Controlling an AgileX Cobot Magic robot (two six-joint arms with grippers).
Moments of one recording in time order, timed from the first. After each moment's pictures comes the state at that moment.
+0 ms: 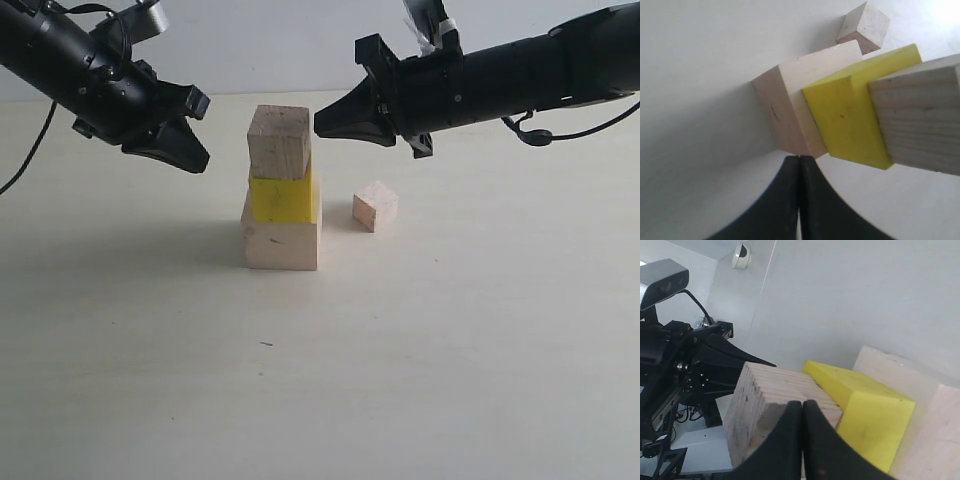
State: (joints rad) left arm -0.26 1.86 -1.35 -0.65 0.93 0.51; right arm 0.22 1.99 -1.22 1.52 1.01 -0.98
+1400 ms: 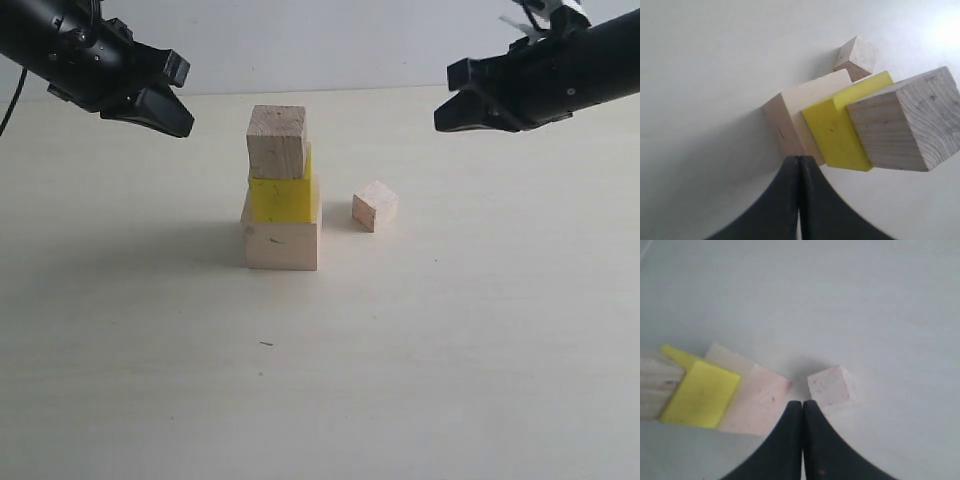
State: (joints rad) left arm -0.25 1.77 -1.35 -0.64 0.90 0.53; right arm 0.09 1.75 -1.10 1.10 0.72 -0.98
